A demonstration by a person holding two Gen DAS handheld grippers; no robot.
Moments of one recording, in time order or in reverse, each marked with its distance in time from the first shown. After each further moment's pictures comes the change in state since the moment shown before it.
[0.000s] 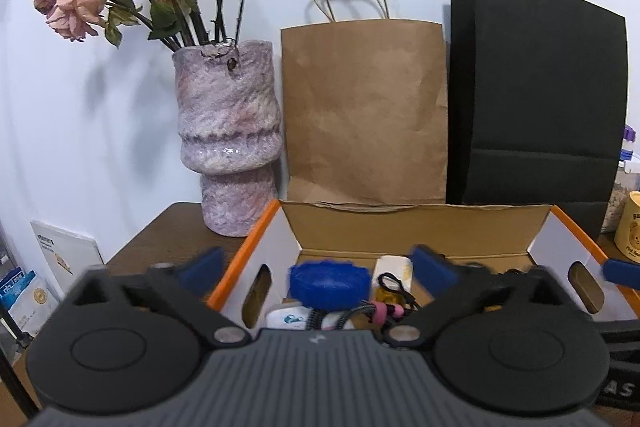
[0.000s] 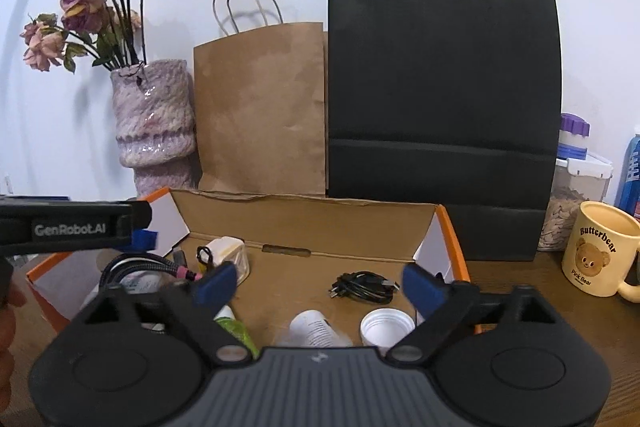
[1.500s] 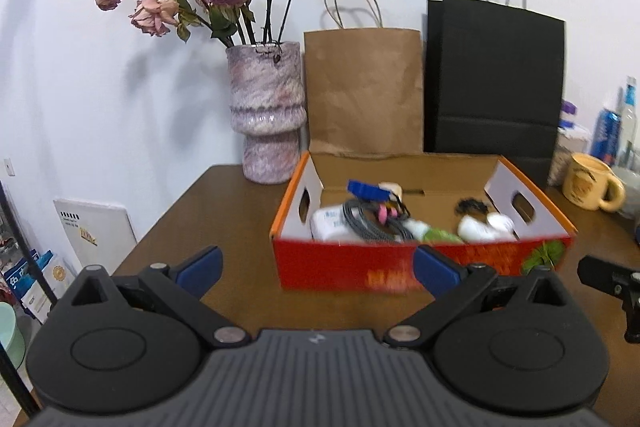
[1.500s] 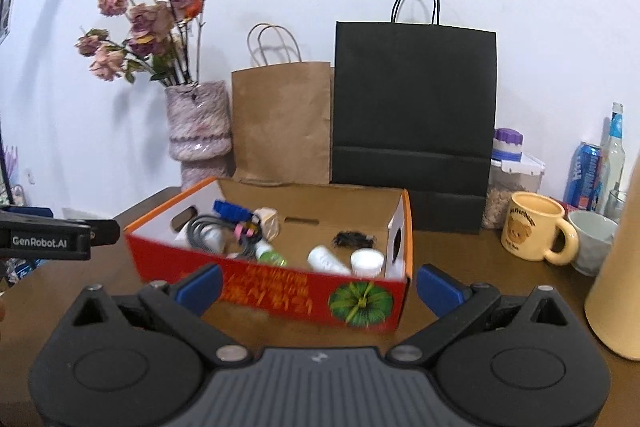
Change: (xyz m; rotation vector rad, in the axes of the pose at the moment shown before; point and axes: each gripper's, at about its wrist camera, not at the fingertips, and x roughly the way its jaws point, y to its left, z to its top) left arm -0.156 0.047 -0.043 0.024 0.065 -0.043; right arm -0.176 0.014 -0.034 -0.032 0.002 0.000
